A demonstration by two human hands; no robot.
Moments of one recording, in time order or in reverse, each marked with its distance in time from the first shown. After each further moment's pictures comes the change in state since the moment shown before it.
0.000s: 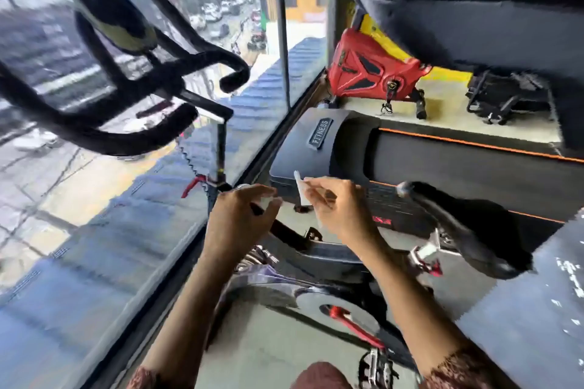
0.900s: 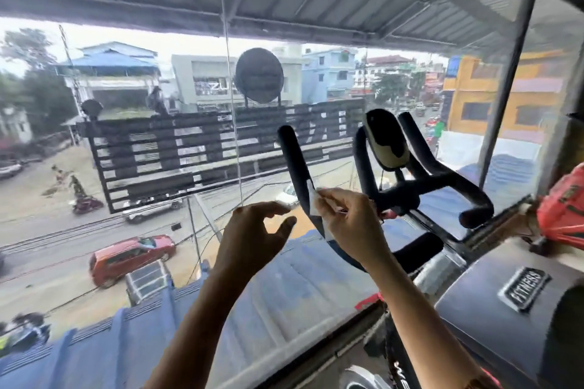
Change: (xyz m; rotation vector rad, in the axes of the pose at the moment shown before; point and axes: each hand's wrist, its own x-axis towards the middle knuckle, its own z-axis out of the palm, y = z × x) left_hand 0.058 -0.145 -0.267 0.279 0.558 -0.164; right_hand 0.154 -0.201 0.270 0.340 -0.275 -0.422
